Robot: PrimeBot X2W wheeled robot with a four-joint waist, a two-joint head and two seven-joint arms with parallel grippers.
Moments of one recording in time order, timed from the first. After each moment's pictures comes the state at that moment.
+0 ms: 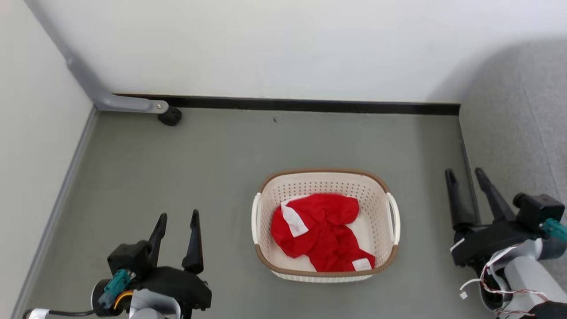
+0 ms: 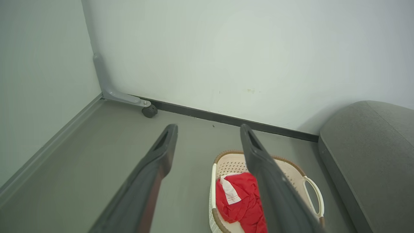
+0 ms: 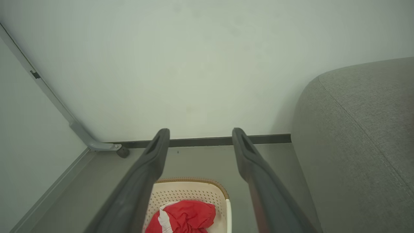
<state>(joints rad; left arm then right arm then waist) -0.23 0.13 -0.30 0.43 -0.55 0.07 -0.23 -0.36 -0.20 0.18 0.57 0.42 0.12 -0.26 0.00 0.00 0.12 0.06</state>
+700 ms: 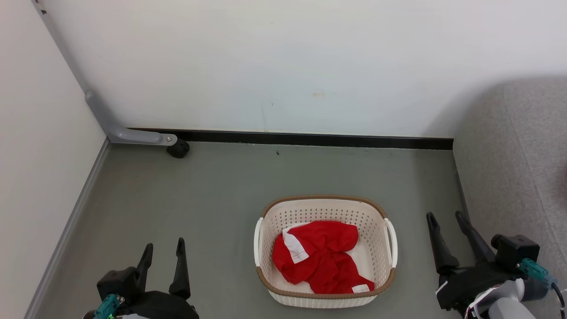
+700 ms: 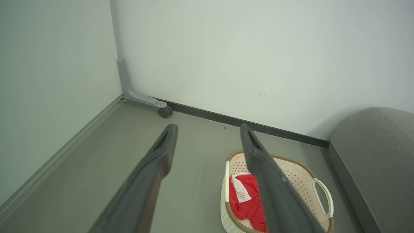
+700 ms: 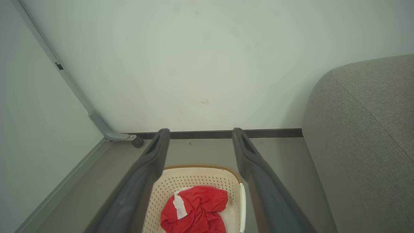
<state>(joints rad) -0.15 0.14 -0.25 0.48 -0.55 0.06 -0.25 -0.22 -0.14 0.19 0.55 0.37 0.12 -0.26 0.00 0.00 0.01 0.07</state>
